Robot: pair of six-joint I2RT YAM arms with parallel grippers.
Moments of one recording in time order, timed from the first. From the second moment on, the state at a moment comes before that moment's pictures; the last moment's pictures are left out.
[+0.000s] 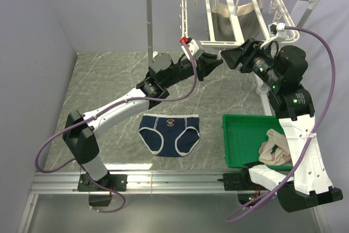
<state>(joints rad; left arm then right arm) -0.87 1.67 1.52 0.46 0.32 -0.07 0.19 1.08 1.51 -0.49 -0.30 0.47</state>
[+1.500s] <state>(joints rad) -0.81 1.04 1.12 -0.03 0.31 -0.18 0.23 1.13 1.54 -0.48 -0.29 0.40</state>
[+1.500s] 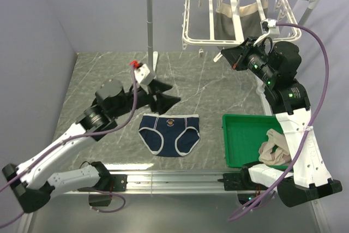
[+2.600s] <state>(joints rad) -0.55 1.68 1.02 -0.52 -0.14 -0.54 0.23 1.14 1.55 -0.51 -0.28 0.37</state>
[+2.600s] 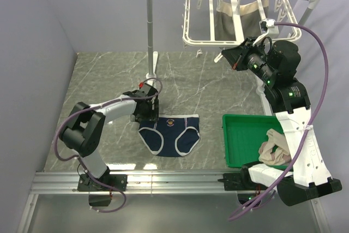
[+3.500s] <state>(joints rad) -0.78 1.71 1.08 -0.34 -0.19 -0.40 0.23 1.14 1.55 -0.52 -0.27 0.36</state>
